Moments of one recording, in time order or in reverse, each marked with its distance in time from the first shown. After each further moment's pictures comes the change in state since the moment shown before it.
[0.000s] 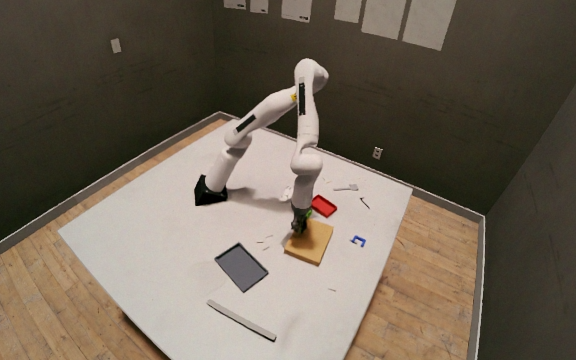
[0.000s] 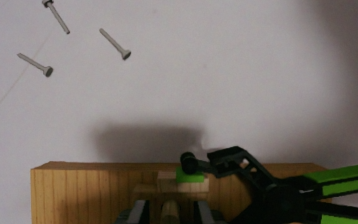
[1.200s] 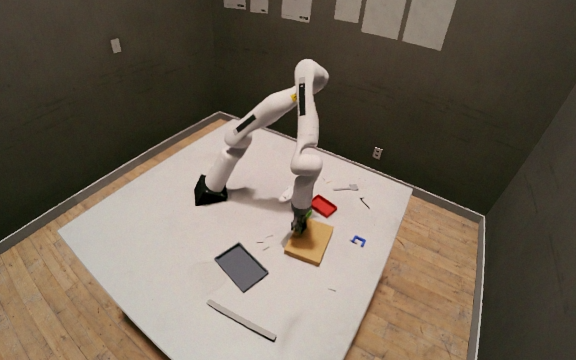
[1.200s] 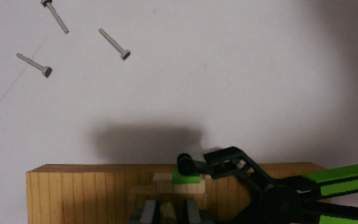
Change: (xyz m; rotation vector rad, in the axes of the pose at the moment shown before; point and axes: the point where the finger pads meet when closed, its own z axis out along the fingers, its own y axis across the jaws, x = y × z) arm 0.000 0.000 0.002 0.000 0.000 0.001
